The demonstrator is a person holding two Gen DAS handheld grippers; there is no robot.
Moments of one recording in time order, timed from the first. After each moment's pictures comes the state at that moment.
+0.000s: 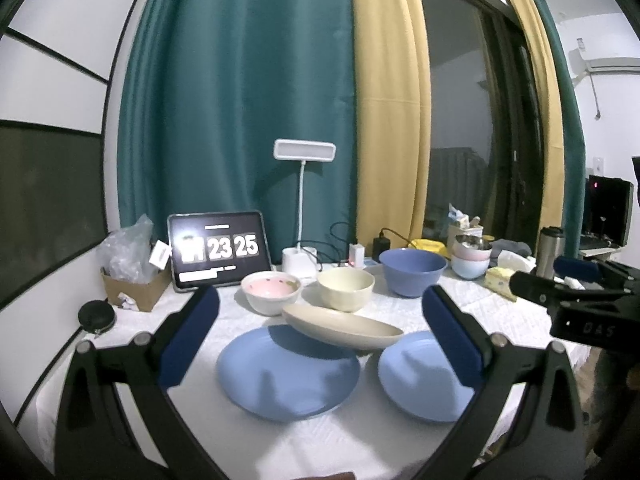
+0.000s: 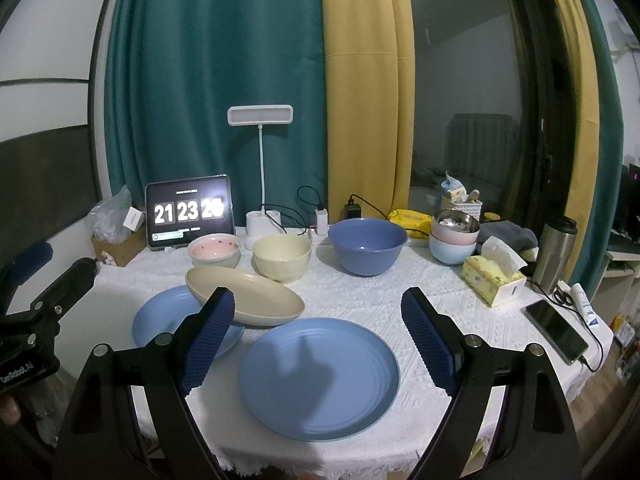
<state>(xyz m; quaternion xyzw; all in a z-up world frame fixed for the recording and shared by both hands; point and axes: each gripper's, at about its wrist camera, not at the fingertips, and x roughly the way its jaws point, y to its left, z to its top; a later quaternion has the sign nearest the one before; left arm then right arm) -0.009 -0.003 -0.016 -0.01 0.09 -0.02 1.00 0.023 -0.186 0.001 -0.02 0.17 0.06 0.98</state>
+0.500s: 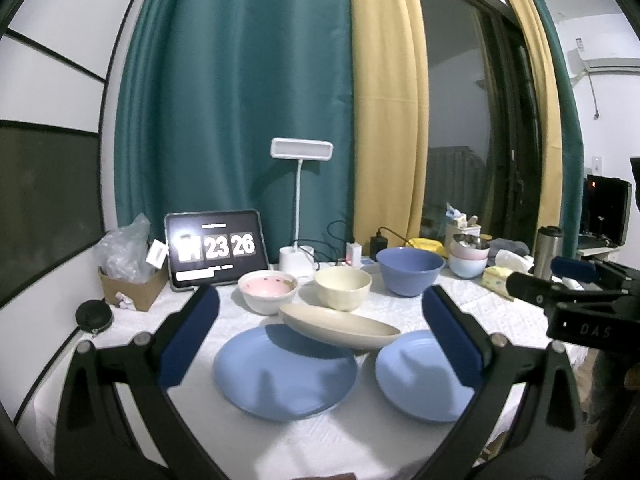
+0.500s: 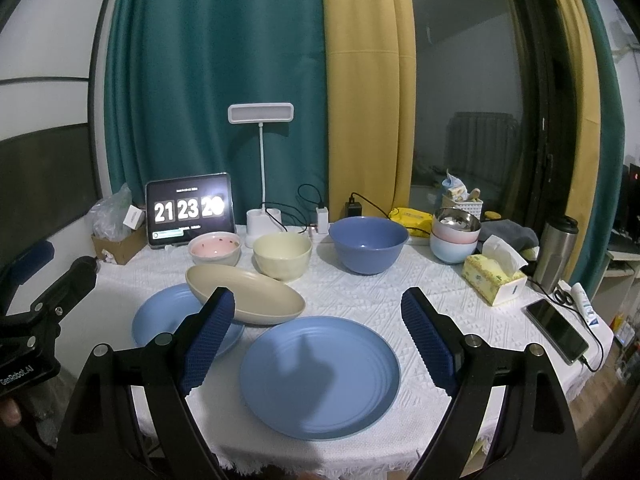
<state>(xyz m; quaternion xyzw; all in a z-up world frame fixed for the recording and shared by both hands) -0.009 -0.007 -0.013 -0.01 0.09 -0.03 1.00 0.024 -0.185 0.000 -0.02 0.17 0.06 0.98</state>
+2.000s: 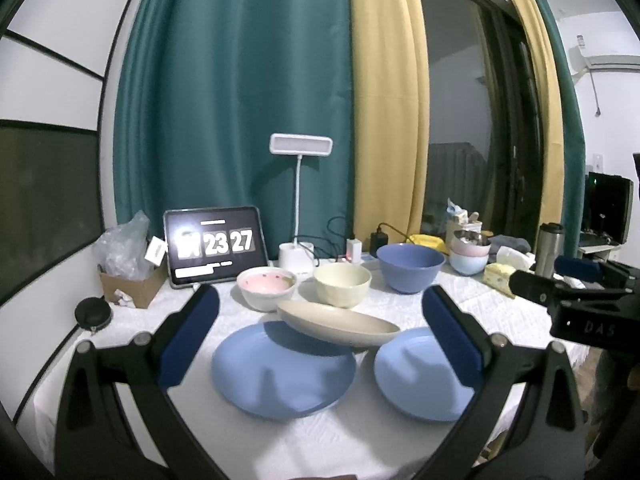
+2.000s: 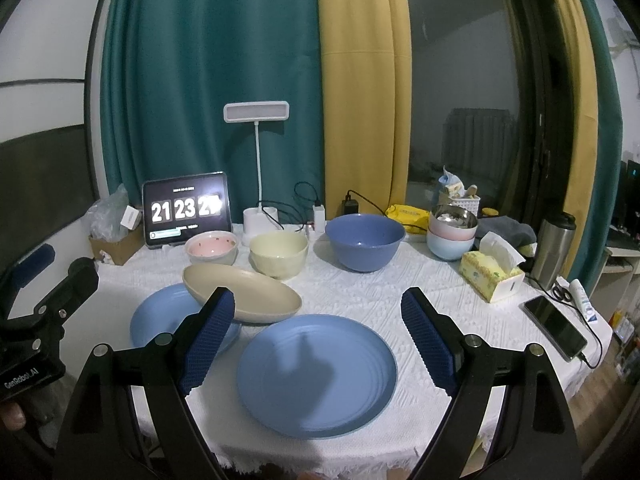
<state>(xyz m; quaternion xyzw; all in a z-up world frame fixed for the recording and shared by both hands) -0.004 -0.007 -0.010 -0.01 0.11 -0.03 0.99 0.021 -0.195 -0.003 -0.02 0.18 0.06 0.98</state>
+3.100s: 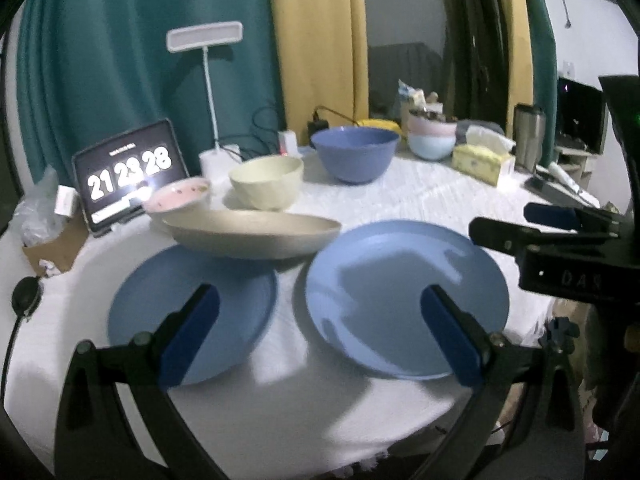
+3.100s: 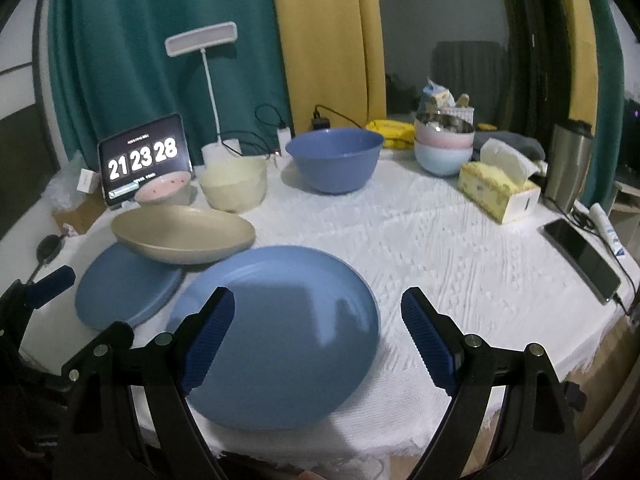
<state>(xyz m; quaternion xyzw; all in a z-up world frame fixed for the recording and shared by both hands) 0.085 -0.090 -0.099 0.07 0.28 -0.11 0.95 0.094 -0.243 -0.089 0.03 0.30 0.04 0.95</state>
